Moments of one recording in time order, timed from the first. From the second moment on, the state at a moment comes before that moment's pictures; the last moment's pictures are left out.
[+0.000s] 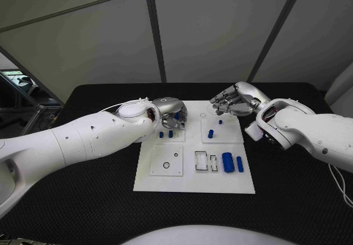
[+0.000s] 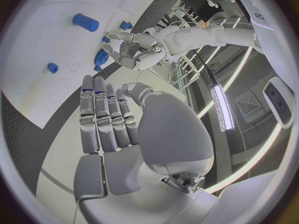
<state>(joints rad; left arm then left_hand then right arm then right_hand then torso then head) 1.18 -0.56 -0.01 1.22 -1.57 -0.18 0.03 1.48 -0.14 0.24 0.13 0.13 0.89 0.15 0.36 0.09 0.93 0.10 0.49 0.12 1.33 0.02 1.20 0.89 0.21 1.25 0.12 0.86 1.17 1.20 -0.84 0.02 1.53 -0.88 -0.34 0.08 1.38 -0.12 0.43 0.07 0.52 0.99 0.21 0.07 0.07 1.14 0.14 0.09 0.06 1.25 0.09 0.07 0.10 0.18 1.16 0.18 0.12 0.07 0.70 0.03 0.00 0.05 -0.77</state>
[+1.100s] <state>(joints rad) 1.17 -0.53 -0.01 1.18 -1.59 -0.17 0.03 1.49 -0.12 0.30 0.11 0.13 0.92 0.15 0.32 0.07 0.97 0.09 0.47 0.11 1.37 0.01 1.28 0.96 0.21 1.30 0.12 0.99 1.27 1.20 -0.83 0.02 1.53 -0.90 -0.34 0.08 1.38 -0.12 0.43 0.07 0.52 0.99 0.21 0.07 0.07 1.14 0.14 0.09 0.06 1.25 0.09 0.07 0.10 0.18 1.16 0.18 0.12 0.07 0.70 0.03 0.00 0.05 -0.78</state>
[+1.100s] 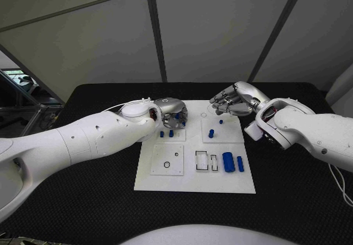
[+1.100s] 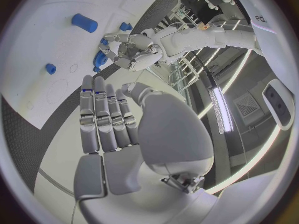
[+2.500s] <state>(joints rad) 1.16 -0.59 0.07 1.26 -1.54 -0.20 0.03 1.52 -0.12 0.45 0.04 0.12 0.99 0.16 0.26 0.07 1.06 0.09 0.38 0.09 1.39 0.01 1.31 0.97 0.21 1.32 0.11 1.08 1.31 1.20 -0.83 0.02 1.52 -0.91 -0.33 0.08 1.38 -0.12 0.44 0.07 0.52 0.99 0.21 0.07 0.07 1.14 0.14 0.09 0.06 1.25 0.09 0.07 0.10 0.18 1.16 0.18 0.12 0.07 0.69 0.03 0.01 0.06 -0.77</state>
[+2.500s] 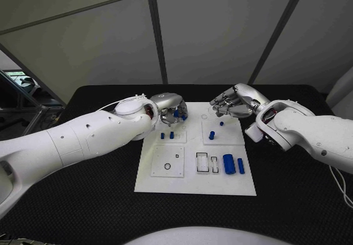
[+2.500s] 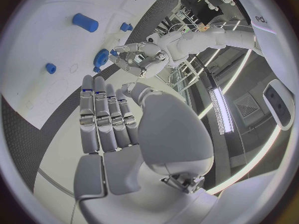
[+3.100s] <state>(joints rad) 1.15 -0.72 0.10 1.33 -1.52 -0.17 0.01 1.51 -0.14 0.45 0.03 0.12 0.99 0.16 0.26 0.07 1.06 0.09 0.37 0.09 1.39 0.01 1.31 0.96 0.21 1.32 0.11 1.08 1.31 1.20 -0.84 0.02 1.52 -0.91 -0.33 0.08 1.38 -0.12 0.44 0.07 0.52 0.99 0.21 0.07 0.07 1.14 0.14 0.09 0.06 1.25 0.09 0.07 0.10 0.18 1.16 0.18 0.12 0.07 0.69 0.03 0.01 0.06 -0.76</state>
